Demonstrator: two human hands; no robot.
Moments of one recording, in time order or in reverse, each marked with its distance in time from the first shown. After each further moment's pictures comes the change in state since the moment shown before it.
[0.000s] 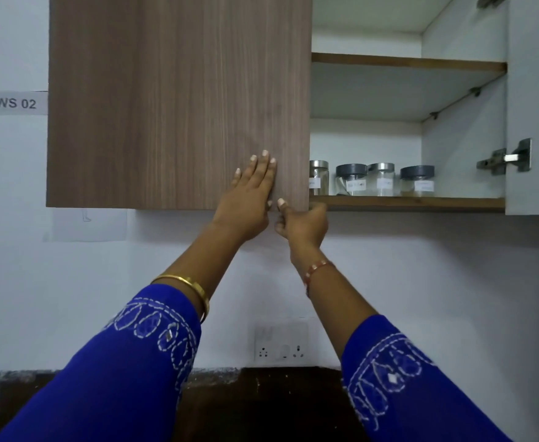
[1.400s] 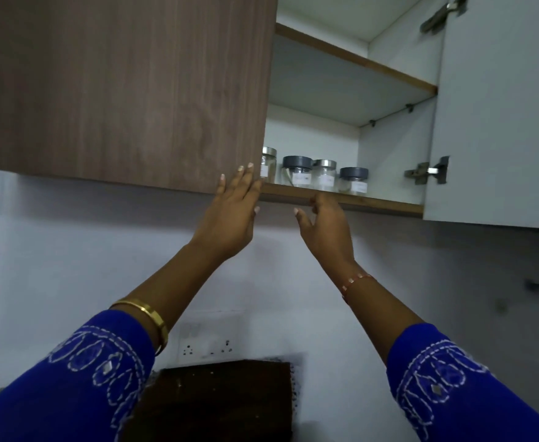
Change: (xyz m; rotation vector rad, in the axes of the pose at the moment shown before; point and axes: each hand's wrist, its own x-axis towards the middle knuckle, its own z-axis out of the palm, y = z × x) left_hand 0.009 0.030 0.073 -0.320 0.191 0.133; right_hand 0.053 0.001 -0.104 -1.137 0.061 -0.706
